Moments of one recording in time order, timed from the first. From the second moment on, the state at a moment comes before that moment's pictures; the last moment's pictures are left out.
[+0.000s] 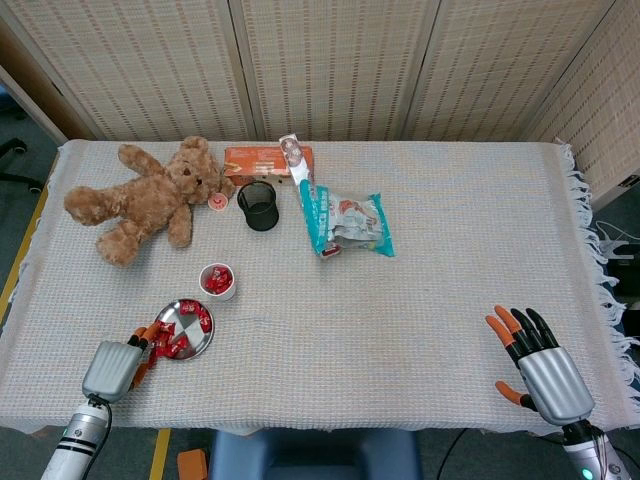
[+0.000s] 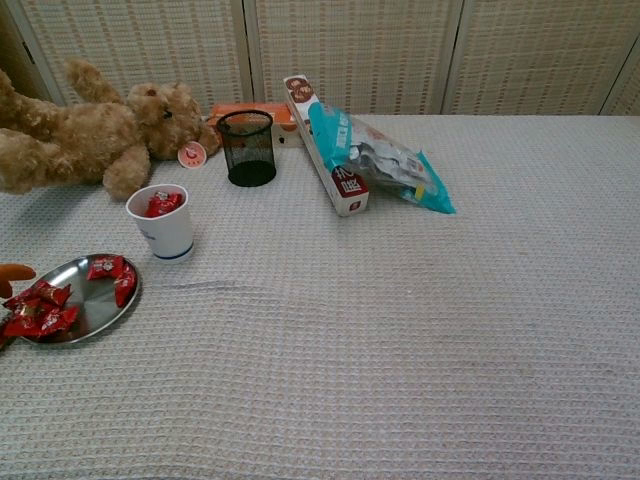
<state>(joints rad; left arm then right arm) -0.26 -1.49 0.09 -1.30 1.42 1.31 0.41 0.08 -1.13 -0.07 -1.64 -1.75 1.49 -0.13</state>
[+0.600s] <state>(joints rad) -0.24 -1.53 0.08 -1.28 1.46 1.30 0.37 0.08 -1.13 -0.07 -1.64 -1.75 1.49 -0.13</state>
